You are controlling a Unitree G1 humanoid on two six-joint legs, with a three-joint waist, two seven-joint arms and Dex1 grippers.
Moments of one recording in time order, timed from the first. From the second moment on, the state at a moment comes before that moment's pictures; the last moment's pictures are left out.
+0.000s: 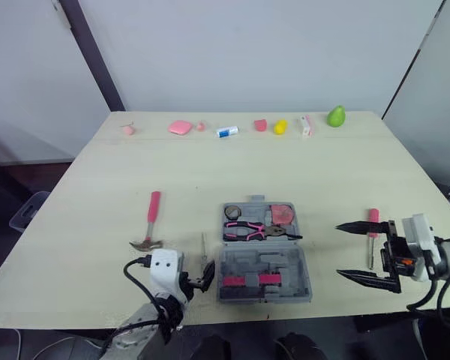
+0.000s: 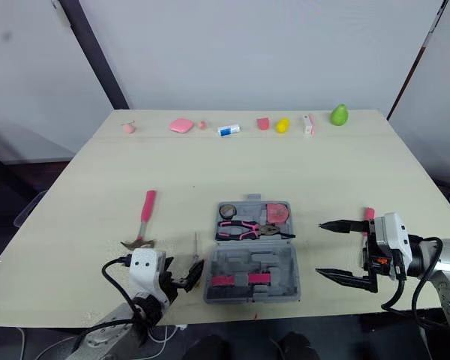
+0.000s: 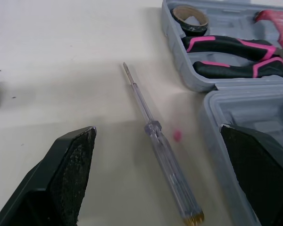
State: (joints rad) left arm 0.31 0.19 0.03 -0.61 -0.29 0.69 -0.12; right arm 0.02 -0.79 -0.19 -0.23 0.60 0.11 1.34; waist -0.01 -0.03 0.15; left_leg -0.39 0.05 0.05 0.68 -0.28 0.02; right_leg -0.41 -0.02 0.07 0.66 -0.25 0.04
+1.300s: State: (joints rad) left arm 0.26 0.23 0.00 -0.44 -0.20 0.58 -0.14; right arm 0.05 -0.76 -0.19 -0.21 0.56 0.06 1.31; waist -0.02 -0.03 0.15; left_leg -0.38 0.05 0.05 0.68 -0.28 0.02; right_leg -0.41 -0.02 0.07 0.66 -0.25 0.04
